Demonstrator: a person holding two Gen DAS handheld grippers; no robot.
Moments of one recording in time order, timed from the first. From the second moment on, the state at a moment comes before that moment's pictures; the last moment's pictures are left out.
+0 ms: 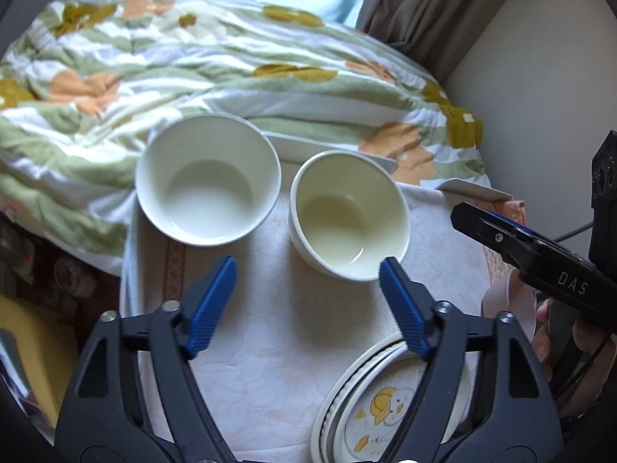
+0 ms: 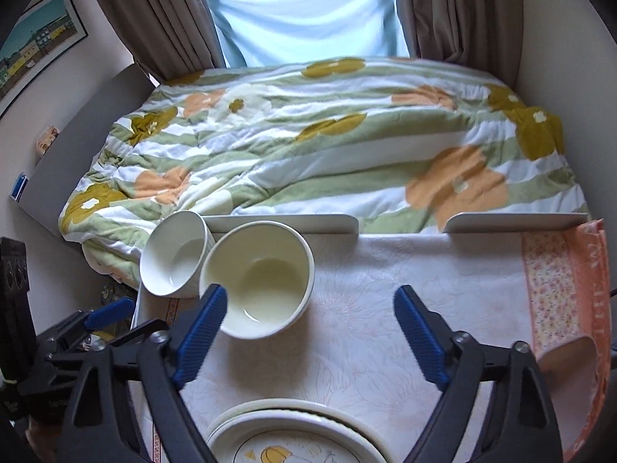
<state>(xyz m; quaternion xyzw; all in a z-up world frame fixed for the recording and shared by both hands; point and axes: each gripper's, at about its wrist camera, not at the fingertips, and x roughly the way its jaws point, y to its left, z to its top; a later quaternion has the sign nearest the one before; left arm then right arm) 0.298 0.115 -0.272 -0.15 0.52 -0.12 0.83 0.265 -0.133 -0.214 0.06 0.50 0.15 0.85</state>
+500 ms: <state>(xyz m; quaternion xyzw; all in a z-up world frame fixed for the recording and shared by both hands) 0.343 0.087 -0.322 -0.16 0.56 -0.09 0.81 0.314 -0.120 -0.285 0.06 0.58 0.21 0.79</state>
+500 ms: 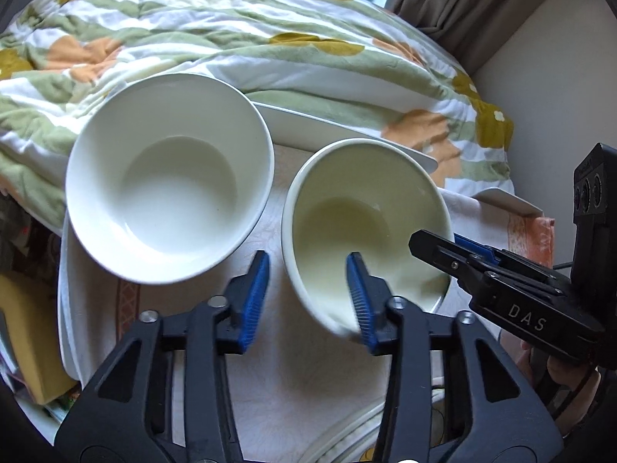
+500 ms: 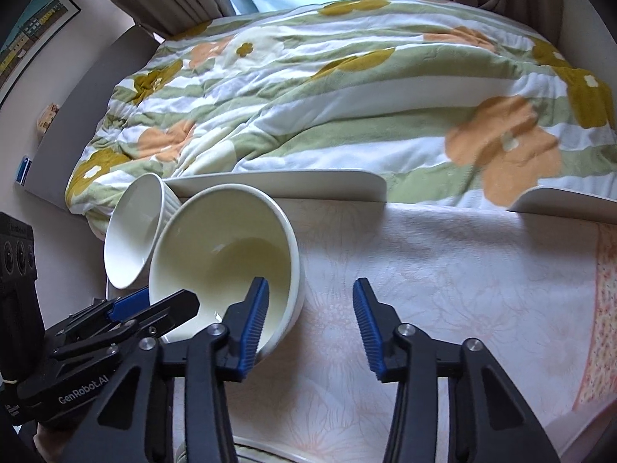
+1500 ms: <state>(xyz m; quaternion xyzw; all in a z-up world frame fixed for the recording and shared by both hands) 0.322 0.057 -0.279 -0.09 0.54 -0.10 0.83 0.289 -0.138 -0.254 0.07 0.55 0.20 0.81</state>
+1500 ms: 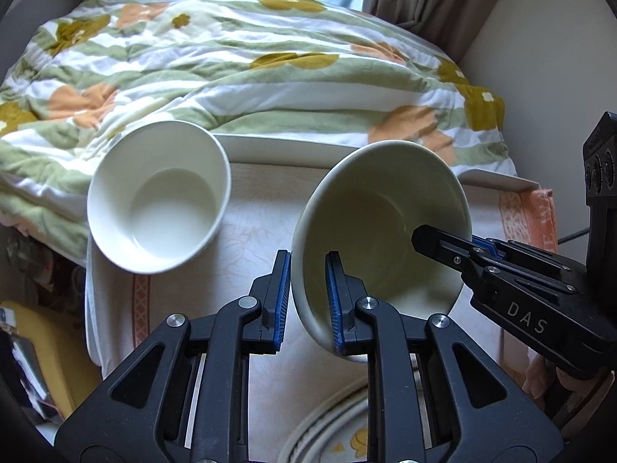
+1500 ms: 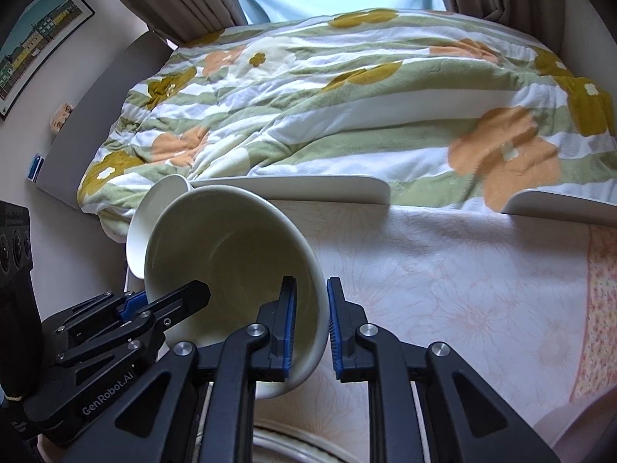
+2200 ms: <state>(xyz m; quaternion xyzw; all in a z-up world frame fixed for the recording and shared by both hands) 0.237 -0.086 -0.219 0.00 0.53 -0.29 0.80 0.174 -0.270 -0.188 0.14 0.54 0.01 0.83</state>
